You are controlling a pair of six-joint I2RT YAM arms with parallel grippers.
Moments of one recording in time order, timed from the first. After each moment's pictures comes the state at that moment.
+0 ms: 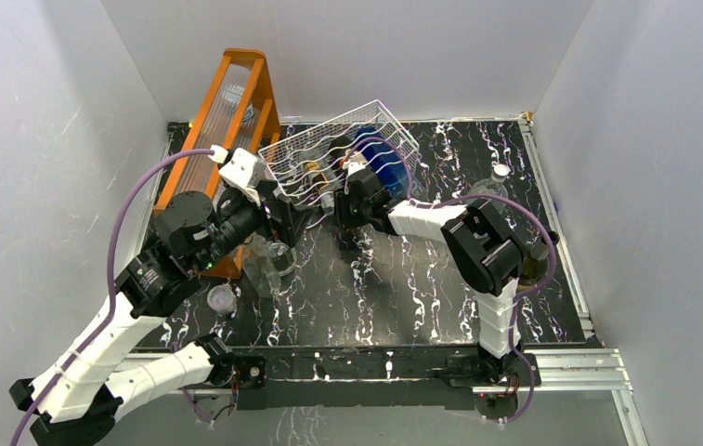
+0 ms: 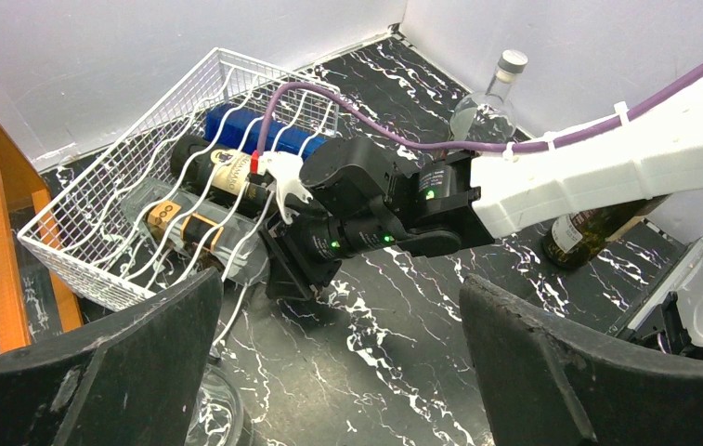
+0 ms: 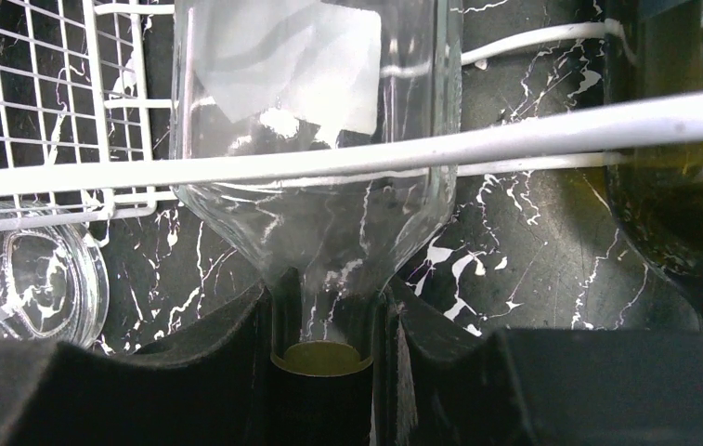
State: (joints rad) left arm -0.79 0.83 1.21 -0.48 -0.10 -0.11; right arm 0.74 1.99 1.27 0.03 -0.07 0.39
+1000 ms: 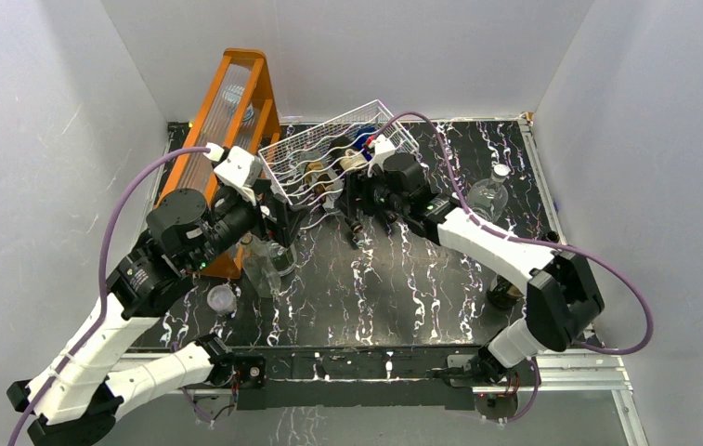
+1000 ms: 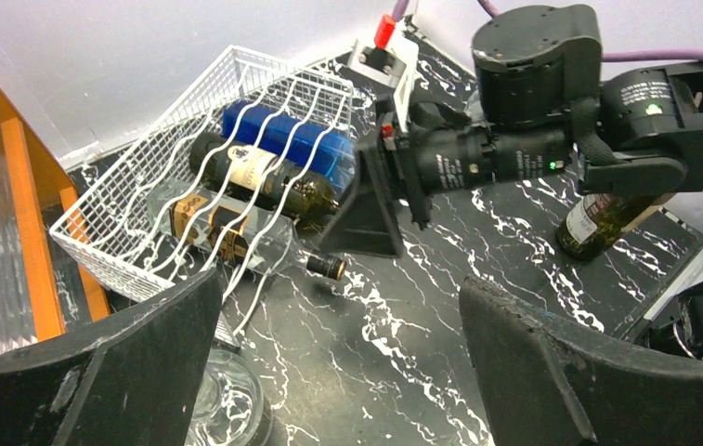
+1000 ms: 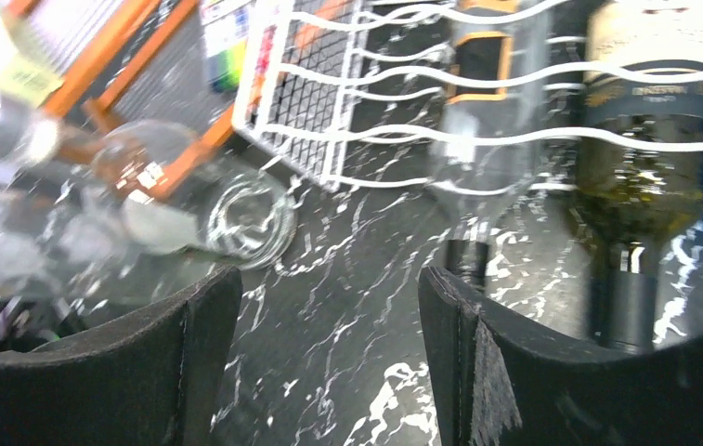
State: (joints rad) left arm -0.79 0.84 1.27 -0.56 -0.11 -0.07; right arm 0.73 1.50 1.13 -0.06 -0.13 0.34
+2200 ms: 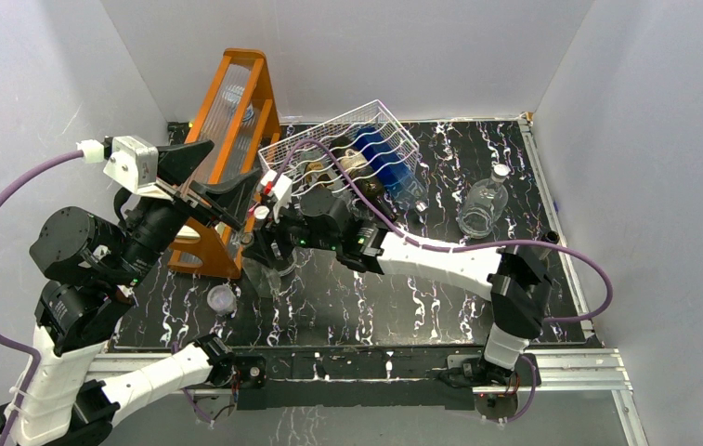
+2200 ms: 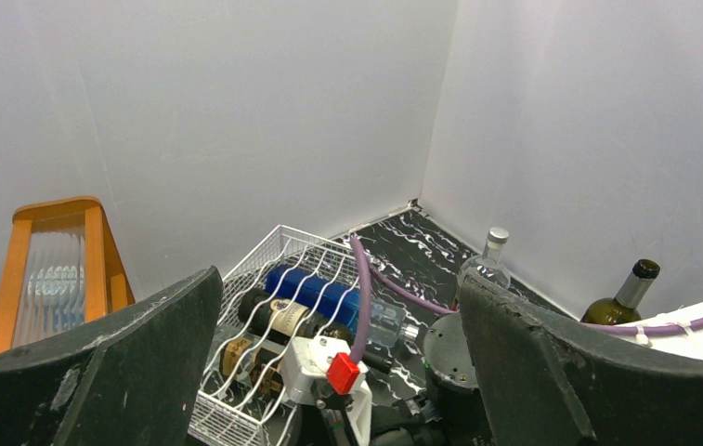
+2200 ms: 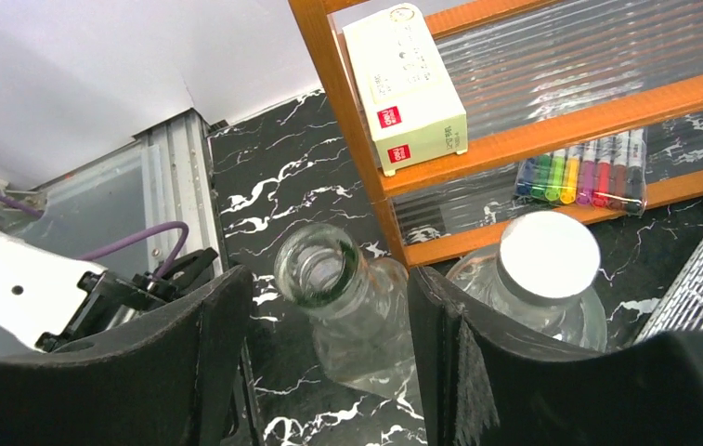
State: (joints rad) left arm -0.79 0.79 1.53 -0.50 -0.18 -0.01; right arm 1.17 1.73 1.41 0.12 -0.18 0.22
